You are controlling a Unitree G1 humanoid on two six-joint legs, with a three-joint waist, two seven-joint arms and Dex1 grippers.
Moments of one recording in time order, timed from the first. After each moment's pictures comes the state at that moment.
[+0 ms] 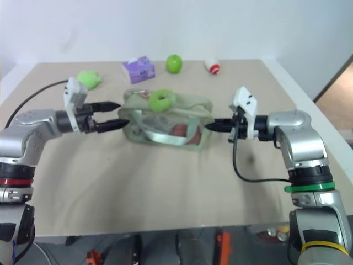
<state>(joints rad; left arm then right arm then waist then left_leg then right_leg) -0.73 0.67 0.06 0.19 -0.49 0.55 -1.10 -0.73 -0.78 0.04 0.16 0.31 0.48 1.22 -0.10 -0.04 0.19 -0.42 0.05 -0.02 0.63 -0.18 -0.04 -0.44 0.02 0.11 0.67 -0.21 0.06</state>
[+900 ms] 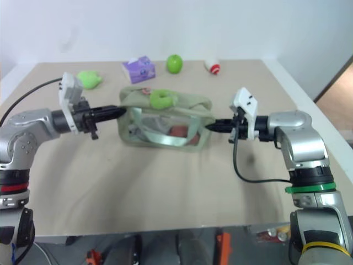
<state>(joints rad) -0.67 0.68 0.13 -0.04 -0.61 0.75 -0.99 -0.73 -0.78 0.04 0.16 0.31 0.48 1.21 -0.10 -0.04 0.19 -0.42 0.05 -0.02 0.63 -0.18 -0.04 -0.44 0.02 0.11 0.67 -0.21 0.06</state>
